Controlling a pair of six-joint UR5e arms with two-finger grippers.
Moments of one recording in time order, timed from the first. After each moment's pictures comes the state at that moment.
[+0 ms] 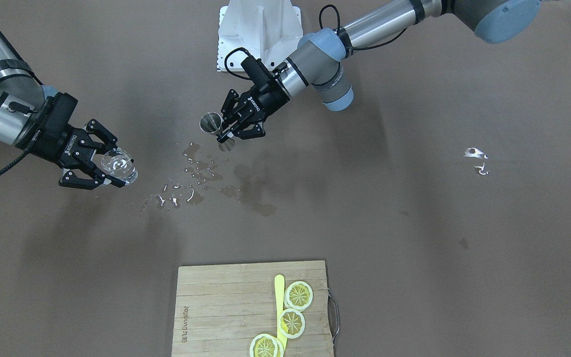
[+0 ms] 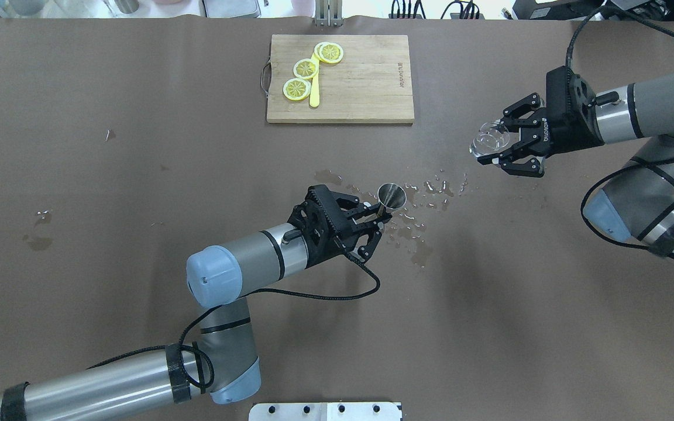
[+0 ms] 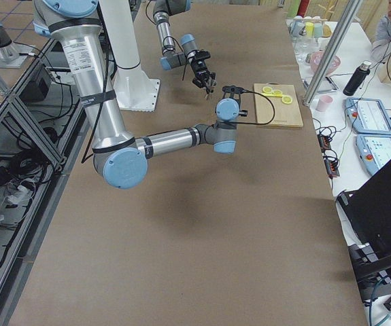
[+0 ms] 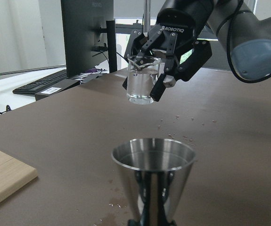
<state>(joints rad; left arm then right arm) -0.33 -2.29 -1.28 -3.01 -1.40 -0.32 0.94 -1.27 1.52 -0.32 2.34 -0.01</state>
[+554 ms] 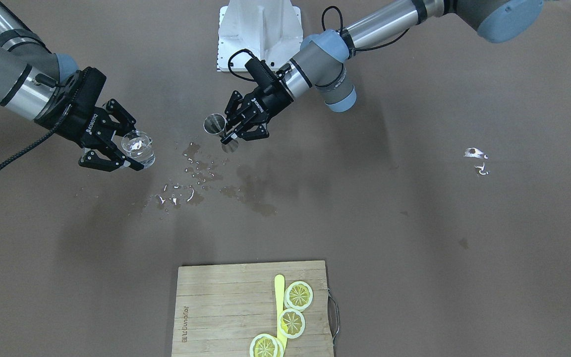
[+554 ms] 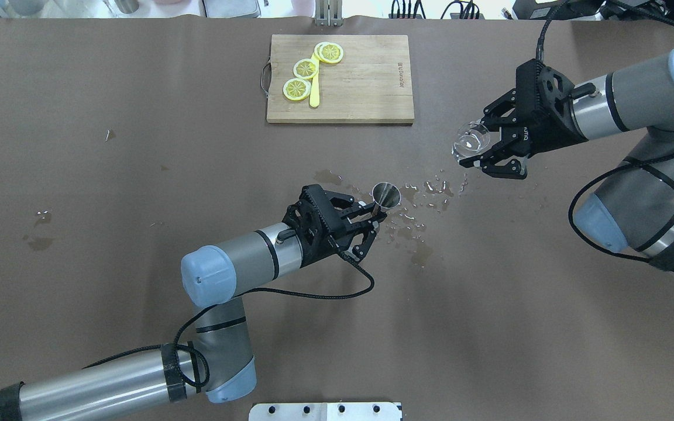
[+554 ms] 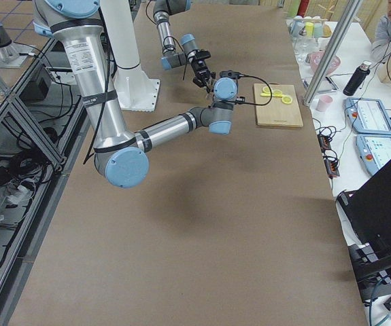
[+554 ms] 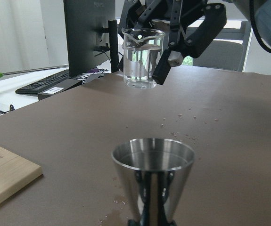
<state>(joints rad) -0.33 -2.28 -1.29 -3.02 -1.40 -0.32 0.91 -1.27 1.71 -0.63 2.31 -0.11</state>
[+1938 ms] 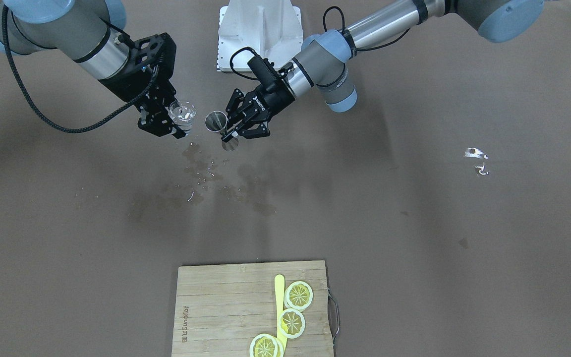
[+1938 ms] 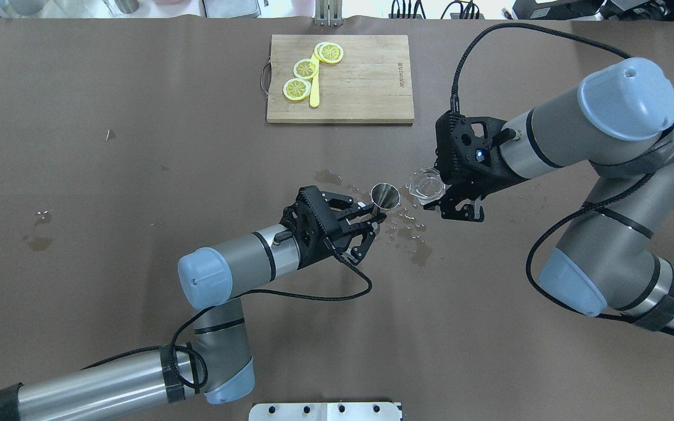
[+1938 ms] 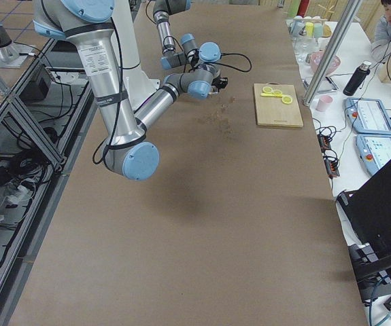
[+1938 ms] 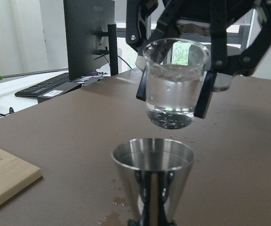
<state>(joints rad) -0.33 -2.27 -1.29 -3.05 -1.40 -0.32 0.73 -1.21 1.95 -1.18 2.15 -0.35</state>
